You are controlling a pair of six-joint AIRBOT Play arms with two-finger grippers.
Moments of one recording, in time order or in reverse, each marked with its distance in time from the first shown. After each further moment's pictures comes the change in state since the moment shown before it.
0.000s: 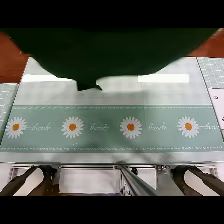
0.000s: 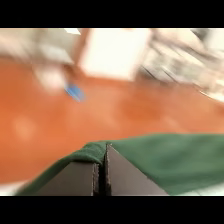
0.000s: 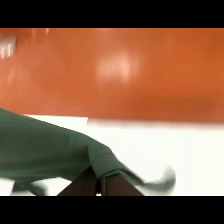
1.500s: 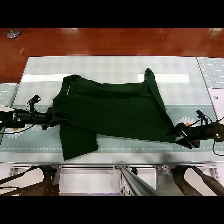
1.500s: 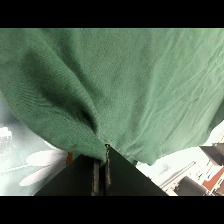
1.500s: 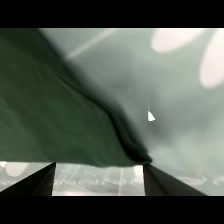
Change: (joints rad) left arm -0.045 -0.352 -1.109 0.244 -0.099 0.041; right arm -0.246 0.033 -1.518 -0.080 -0.036 0.013
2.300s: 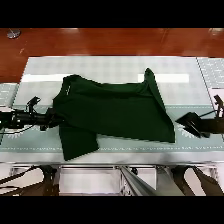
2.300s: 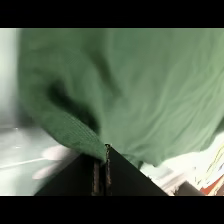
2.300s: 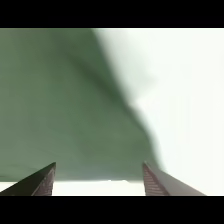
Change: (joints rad) left arm 0.013 0.000 0.001 0.028 0.007 -0.049; right arm -0.048 0.233 0.099 -0.015 0.027 -0.033
